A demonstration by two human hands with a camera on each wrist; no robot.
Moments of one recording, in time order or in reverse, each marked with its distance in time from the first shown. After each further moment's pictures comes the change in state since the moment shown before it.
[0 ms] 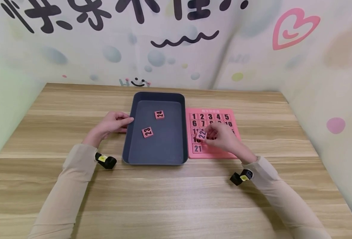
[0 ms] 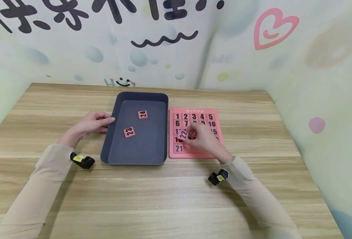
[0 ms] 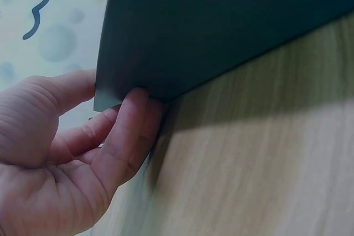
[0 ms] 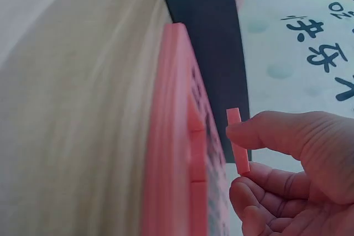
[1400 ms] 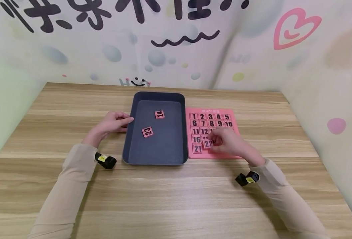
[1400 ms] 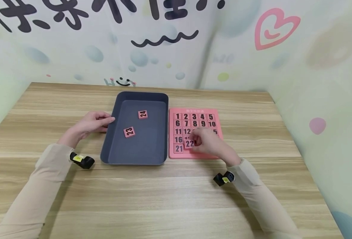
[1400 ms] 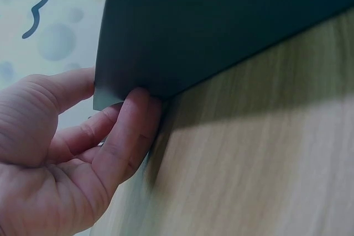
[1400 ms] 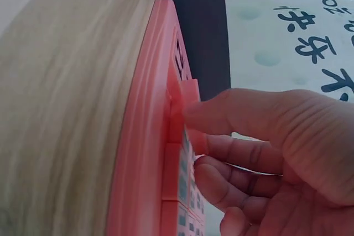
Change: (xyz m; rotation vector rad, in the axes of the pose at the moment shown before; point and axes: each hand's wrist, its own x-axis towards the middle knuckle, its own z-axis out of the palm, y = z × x) left_hand 0.001 -0.001 0.000 0.005 -0.001 -0.003; right_hand -0.011 0.011 -0.012 -0.122 -0.124 -0.178
